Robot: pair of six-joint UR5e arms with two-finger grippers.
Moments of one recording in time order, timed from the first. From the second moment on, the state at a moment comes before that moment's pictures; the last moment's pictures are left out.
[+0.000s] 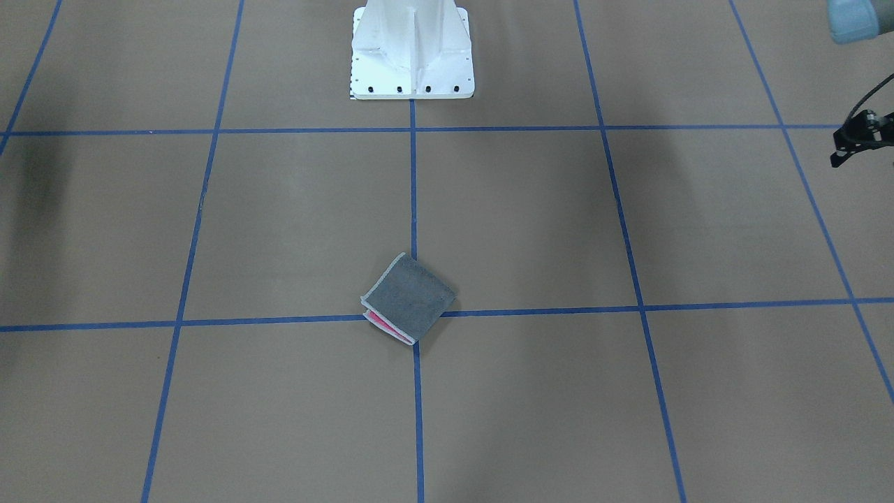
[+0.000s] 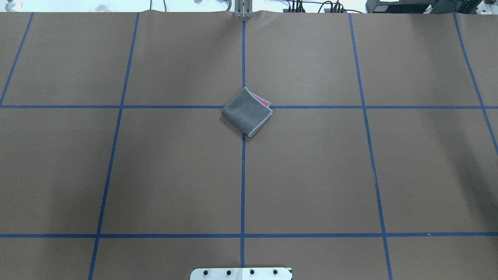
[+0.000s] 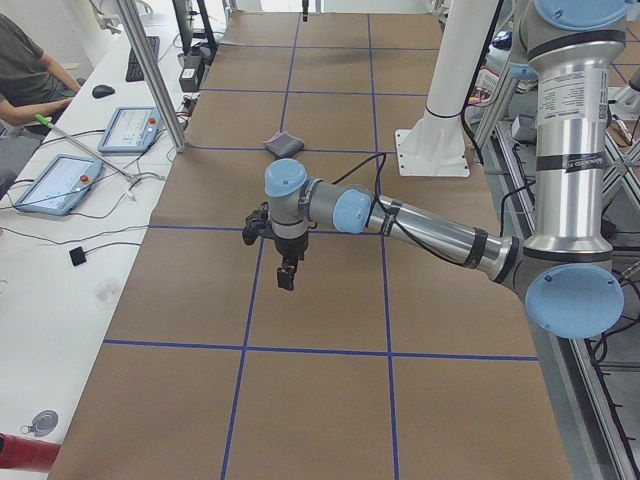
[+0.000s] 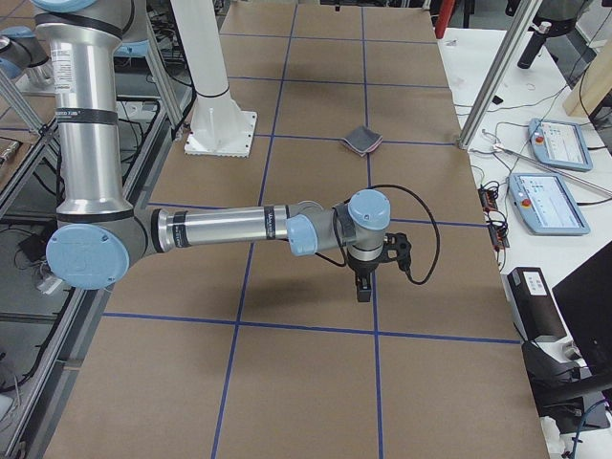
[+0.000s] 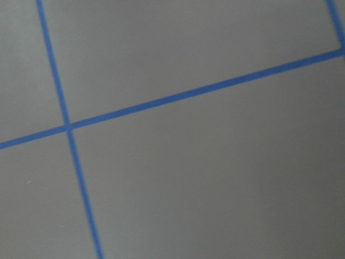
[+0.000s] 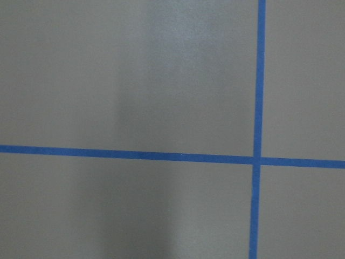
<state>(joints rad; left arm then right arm) -1.39 -1.50 -1.89 -1.49 -2.33 -0.07 1.44 -1.55 1.65 -1.48 2.31 0.15</state>
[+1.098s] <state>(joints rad) -1.60 -1.43 -1.77 -1.46 -2.42 0.07 1.49 -1.62 1.69 -1.56 2.33 0.06</state>
